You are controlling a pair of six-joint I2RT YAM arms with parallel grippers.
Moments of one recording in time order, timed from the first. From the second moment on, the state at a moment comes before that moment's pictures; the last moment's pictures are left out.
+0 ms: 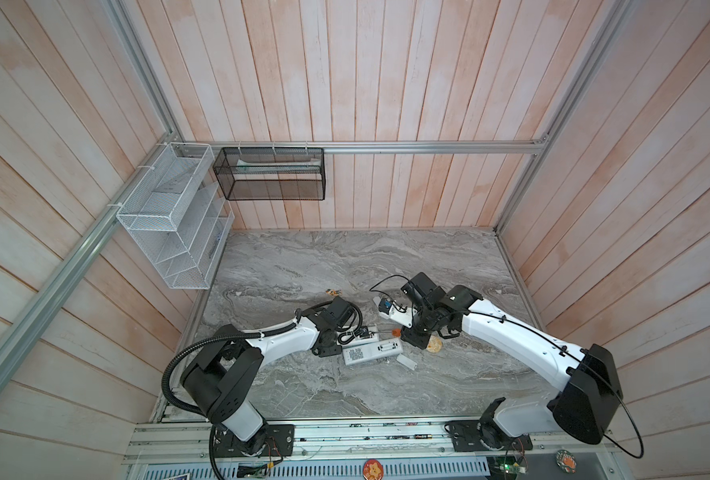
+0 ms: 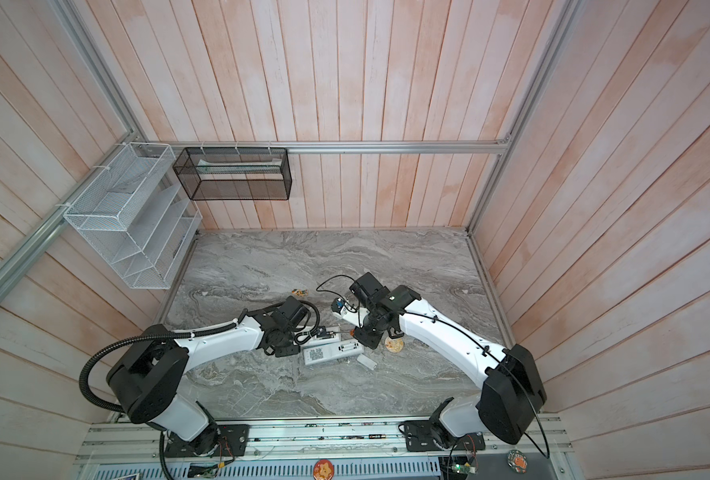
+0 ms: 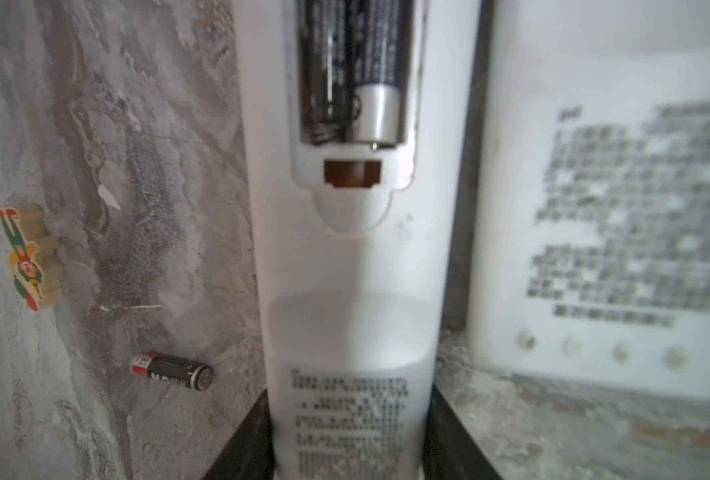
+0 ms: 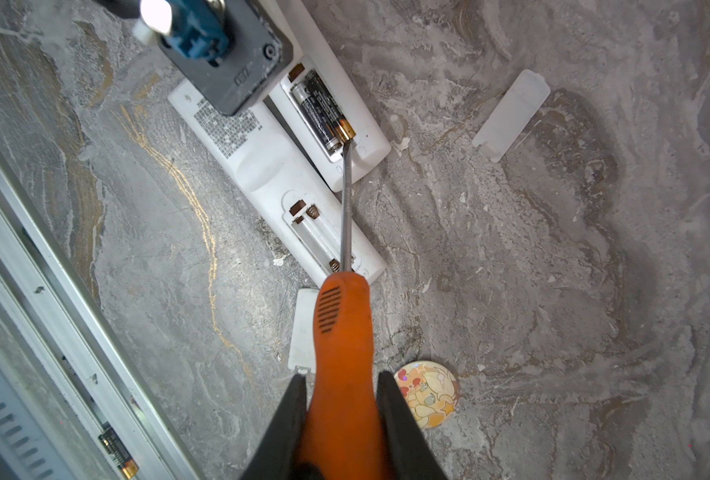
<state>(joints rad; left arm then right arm) -0.72 1.61 0.88 -0.52 -0.14 0.77 0.74 1.41 1.14 -0.96 -0.11 -0.37</state>
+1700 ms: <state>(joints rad) -0.72 1.61 0.88 -0.51 -0.14 0.77 0.77 1.45 1.19 -1.01 -0.05 -0.34</state>
